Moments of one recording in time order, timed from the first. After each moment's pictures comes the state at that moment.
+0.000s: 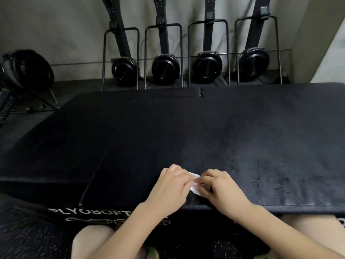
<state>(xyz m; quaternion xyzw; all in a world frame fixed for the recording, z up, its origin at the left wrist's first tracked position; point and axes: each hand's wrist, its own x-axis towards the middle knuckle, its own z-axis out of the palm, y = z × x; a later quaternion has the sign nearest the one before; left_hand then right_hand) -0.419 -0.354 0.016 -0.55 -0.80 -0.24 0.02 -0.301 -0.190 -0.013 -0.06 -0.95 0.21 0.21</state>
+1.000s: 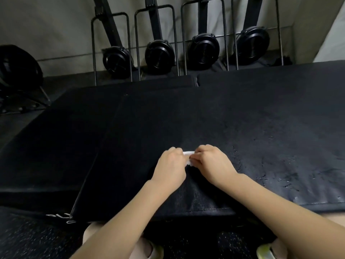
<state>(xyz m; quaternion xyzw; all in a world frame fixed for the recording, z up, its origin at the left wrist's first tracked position) -0.460 -0.293 0.026 -0.50 -0.86 -0.06 0.04 -0.372 -0.155 -0.004 -0.09 -0.96 0.17 0.21</state>
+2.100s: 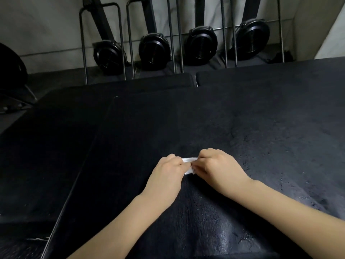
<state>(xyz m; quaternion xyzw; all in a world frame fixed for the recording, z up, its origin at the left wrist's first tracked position) -0.515 -0.275 0.001 -0.56 -0.81 -0.15 0.07 -0.405 -0.114 -0.009 -0.06 -0.97 0.10 0.21</state>
